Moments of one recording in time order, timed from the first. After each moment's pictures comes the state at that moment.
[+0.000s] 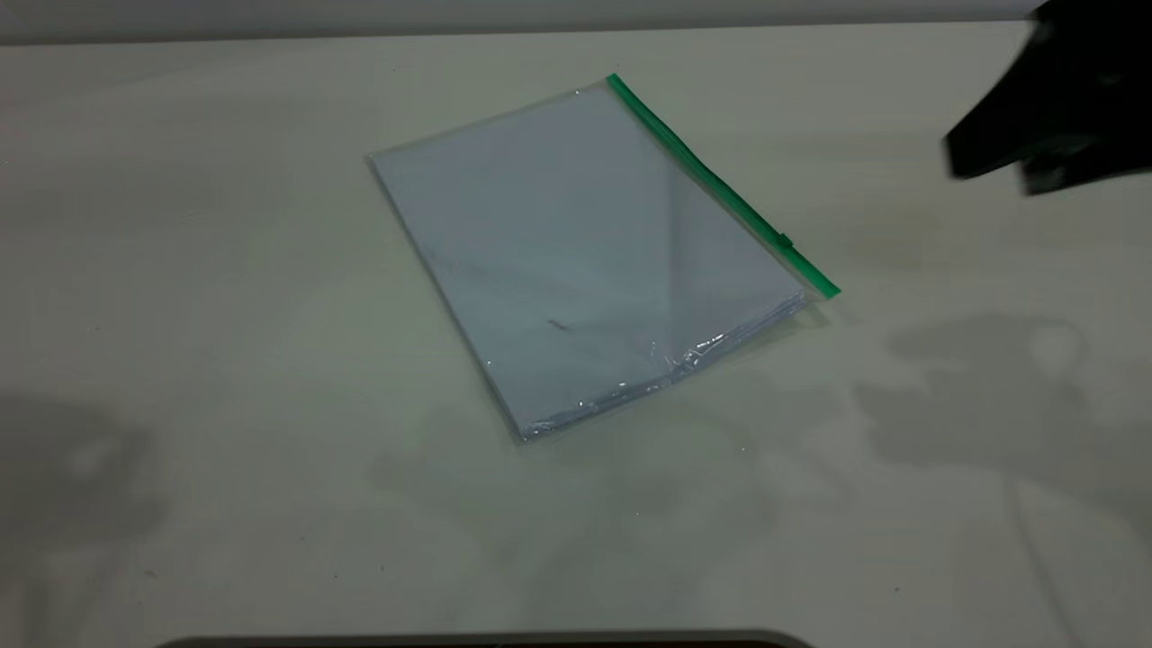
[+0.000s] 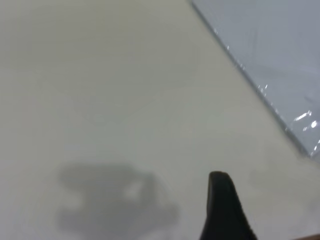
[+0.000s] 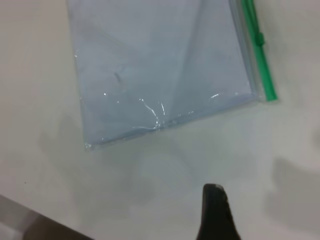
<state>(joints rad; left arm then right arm) 0.04 1.09 -0.78 -0.34 0.64 0.32 0.05 1.69 -0.67 1.22 0.47 -1.16</state>
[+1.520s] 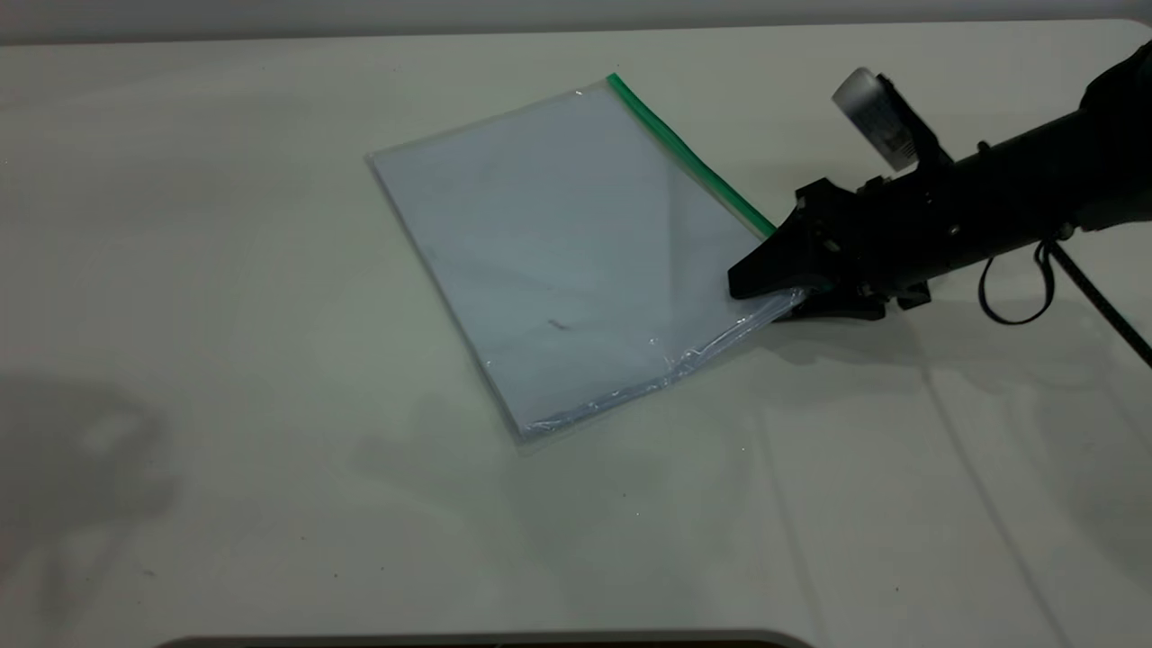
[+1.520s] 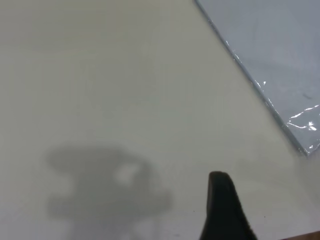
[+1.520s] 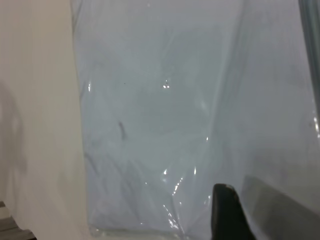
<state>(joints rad) 0.04 1.16 -0.78 -0.36 0.62 0.32 0.07 2.54 -1.16 1.65 0.80 -1.55</state>
